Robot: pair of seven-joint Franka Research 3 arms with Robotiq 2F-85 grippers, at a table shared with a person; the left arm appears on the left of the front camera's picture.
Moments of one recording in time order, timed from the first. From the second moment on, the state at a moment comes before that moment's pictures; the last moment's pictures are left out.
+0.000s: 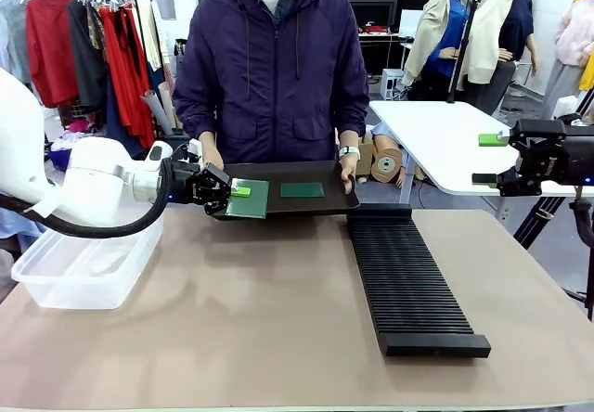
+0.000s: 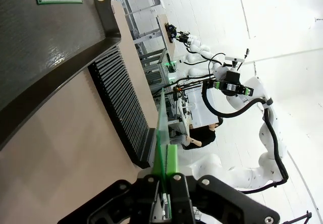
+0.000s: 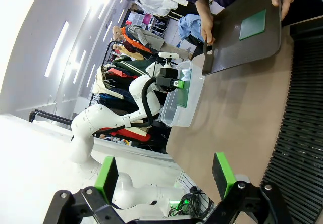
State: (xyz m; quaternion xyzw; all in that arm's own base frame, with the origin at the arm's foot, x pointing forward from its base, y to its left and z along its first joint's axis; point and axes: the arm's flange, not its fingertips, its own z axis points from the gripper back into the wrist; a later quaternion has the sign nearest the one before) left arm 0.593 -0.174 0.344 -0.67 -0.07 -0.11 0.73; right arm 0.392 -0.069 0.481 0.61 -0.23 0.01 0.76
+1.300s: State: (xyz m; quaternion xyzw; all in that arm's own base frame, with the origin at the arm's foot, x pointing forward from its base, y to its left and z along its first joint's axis) left arm 0.574 -0.068 0.419 -0.59 -0.06 -0.08 0.80; right arm 0.392 -0.069 0.481 0.61 -0.23 0.01 0.76
